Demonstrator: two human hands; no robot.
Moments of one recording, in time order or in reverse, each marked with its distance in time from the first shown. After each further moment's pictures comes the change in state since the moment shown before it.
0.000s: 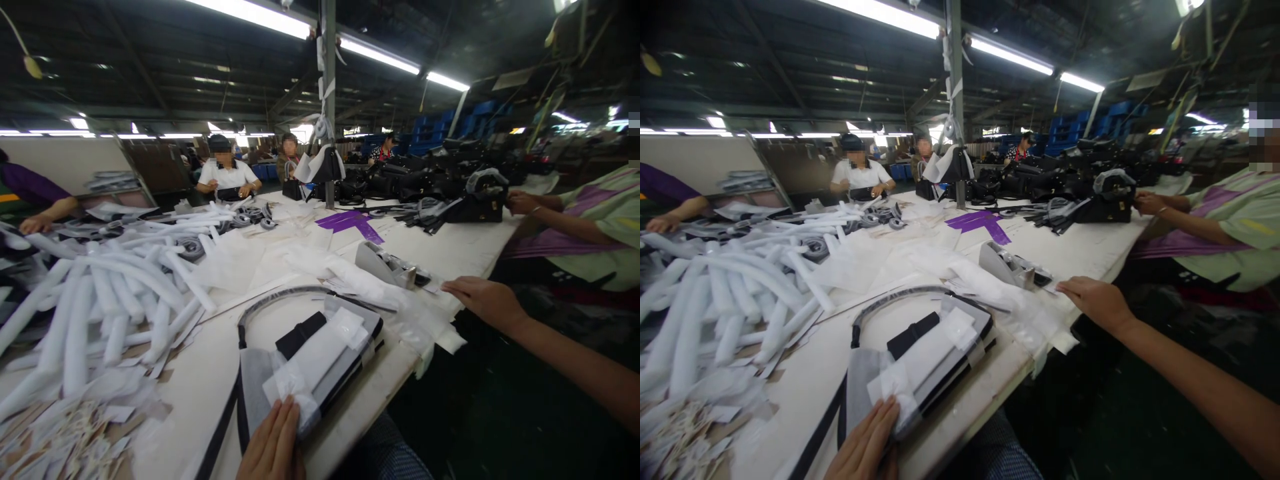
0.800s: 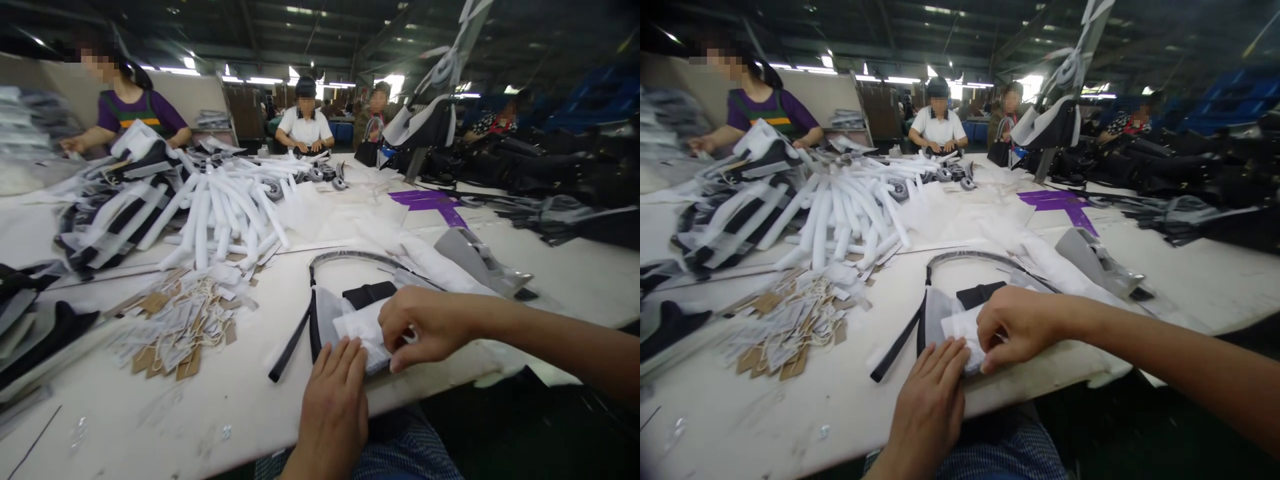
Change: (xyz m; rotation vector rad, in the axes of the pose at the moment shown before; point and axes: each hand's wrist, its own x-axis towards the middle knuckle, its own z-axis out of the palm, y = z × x) left_hand 0.026 0.038 -0.041 -0.201 -0.130 -0.458; right_hand 0.058 -0.321 0.016 0.484 -0.989 -1.135
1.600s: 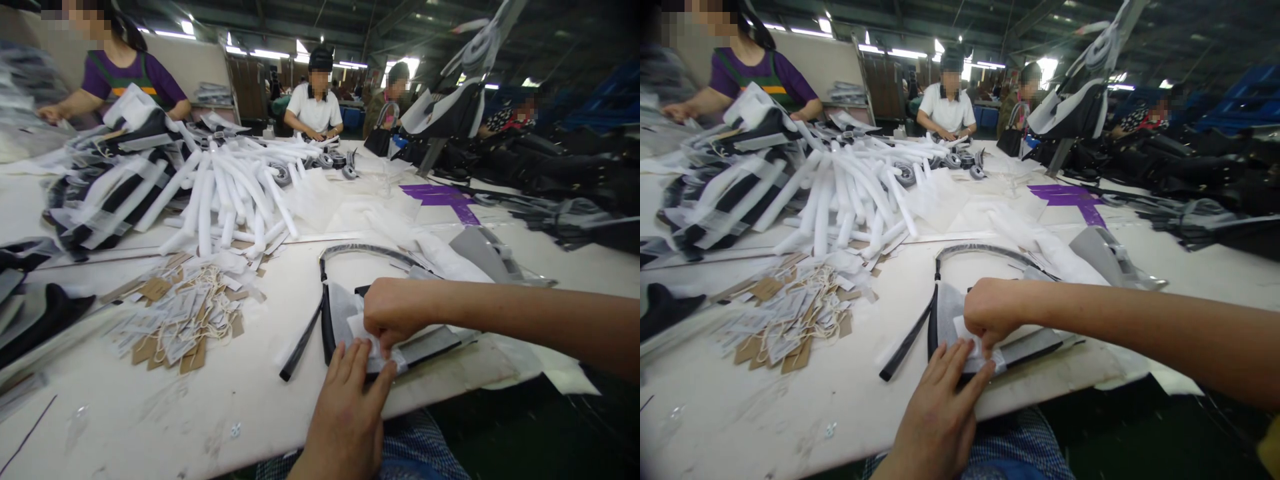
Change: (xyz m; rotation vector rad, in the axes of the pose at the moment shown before) left_hand -0.011 -0.010 -0.006 -0.154 -0.154 0.010; right_hand 0.082 0.017 0.000 -0.570 -0.453 0.094
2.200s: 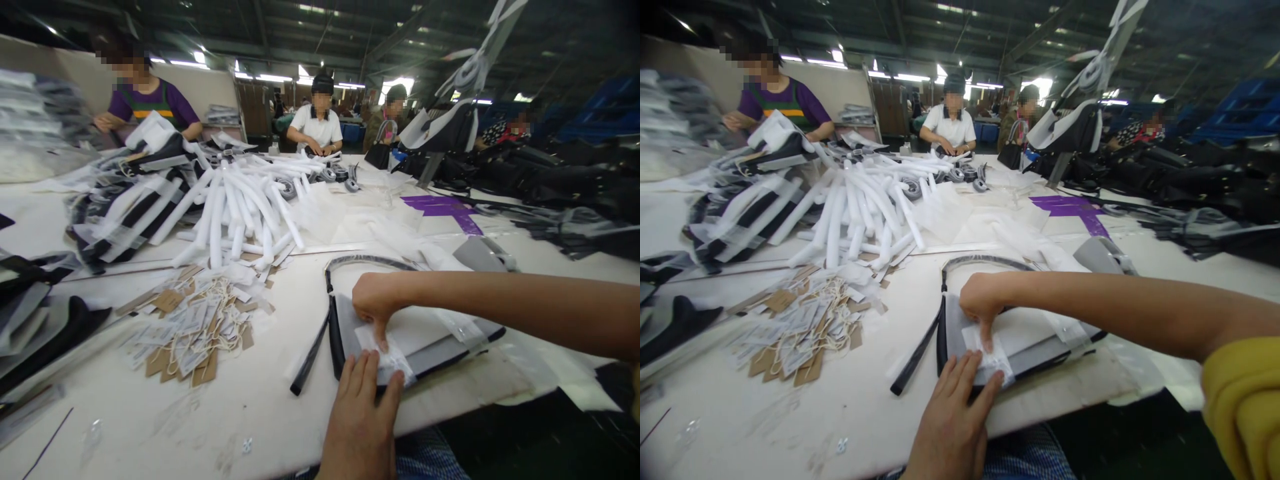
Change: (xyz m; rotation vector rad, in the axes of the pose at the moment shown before) left_hand -0.003 -0.004 0.016 0.089 0.097 0.029; right_hand 0.047 0.039 -0.007 0.095 -0.095 0.119
